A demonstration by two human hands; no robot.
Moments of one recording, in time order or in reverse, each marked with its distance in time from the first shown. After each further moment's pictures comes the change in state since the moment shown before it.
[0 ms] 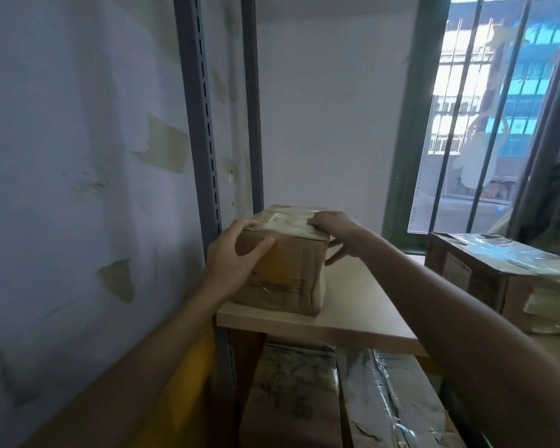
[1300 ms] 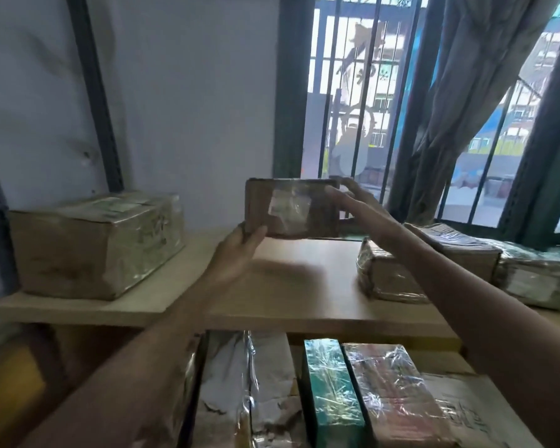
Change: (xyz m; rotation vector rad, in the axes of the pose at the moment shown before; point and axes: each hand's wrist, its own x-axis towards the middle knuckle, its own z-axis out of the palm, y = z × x) left_hand -0.027 0.144 0.254 -0.281 -0.217 -0.128; right_hand -0.097 0.128 -0.289 0.031 0.141 -0.437
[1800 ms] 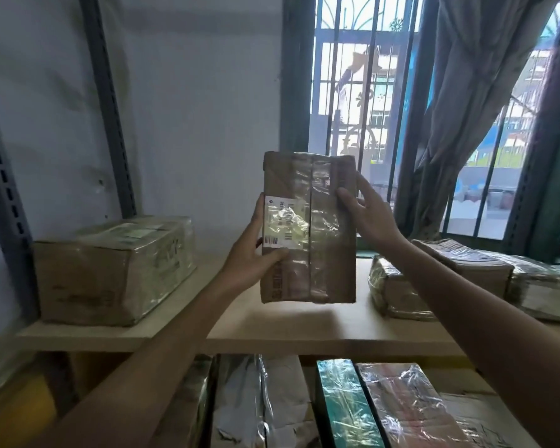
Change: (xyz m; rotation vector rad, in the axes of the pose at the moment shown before) left_hand 0.010 0.027 -0.020 -0.017 -0.188 0.259; right_hand 0.017 -0.015 0.012 -0.230 0.321 -0.238
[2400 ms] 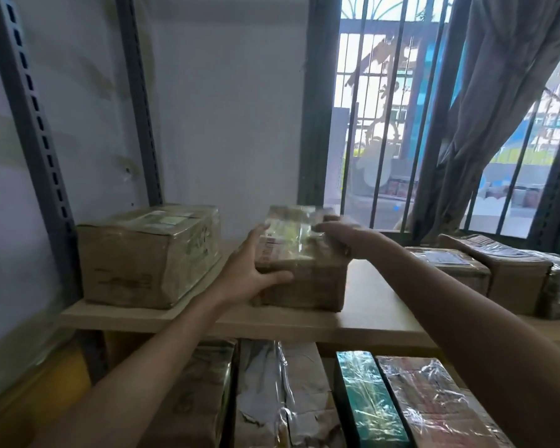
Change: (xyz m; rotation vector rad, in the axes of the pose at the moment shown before) left_hand -0.038 -0.034 -0.043 0.168 0.025 -0.135; right_hand 0.001 -0.009 0.079 -0.013 -0.440 0.670
